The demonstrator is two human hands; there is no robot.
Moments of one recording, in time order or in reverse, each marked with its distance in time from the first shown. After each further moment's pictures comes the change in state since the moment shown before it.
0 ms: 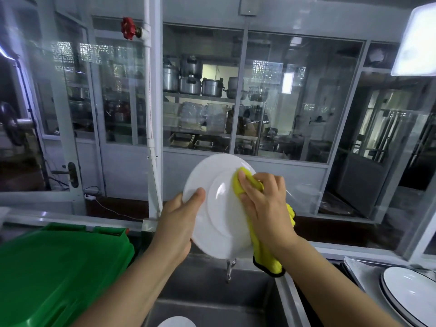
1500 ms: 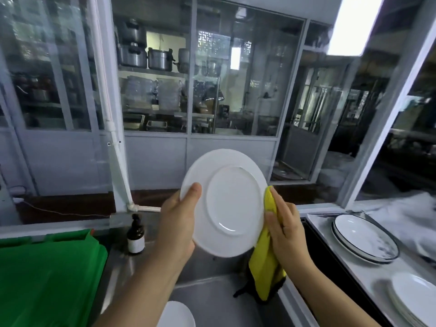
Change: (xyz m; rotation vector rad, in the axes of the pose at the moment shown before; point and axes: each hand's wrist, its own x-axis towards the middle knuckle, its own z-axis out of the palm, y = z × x) left_hand 0.024 -0.022 -0.035 -0.103 -0.141 -0.140; right_hand -0.091 -0.030 -0.008 0.250 -0.129 0.747
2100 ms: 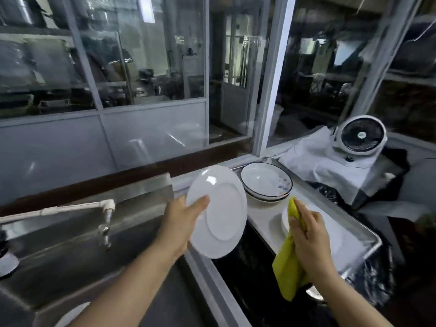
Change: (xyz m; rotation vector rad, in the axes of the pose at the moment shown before) left_hand -0.077 -0.201 0.232 0.410 -0.440 -0.240; right_hand -0.098 0.199 -0.280 -0.228 0.334 0.445
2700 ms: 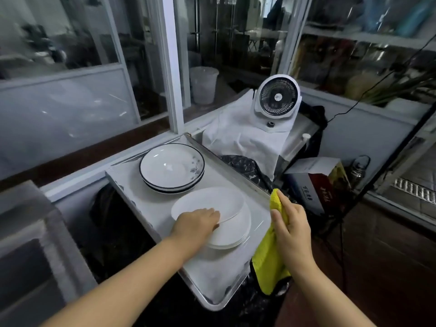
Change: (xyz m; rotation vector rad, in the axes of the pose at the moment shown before) left_hand 0.075 -0.142 0.306 1.285 -0.538 0.976; right_hand 0.083 0.175 -0.149 -0.109 0.156 0.168
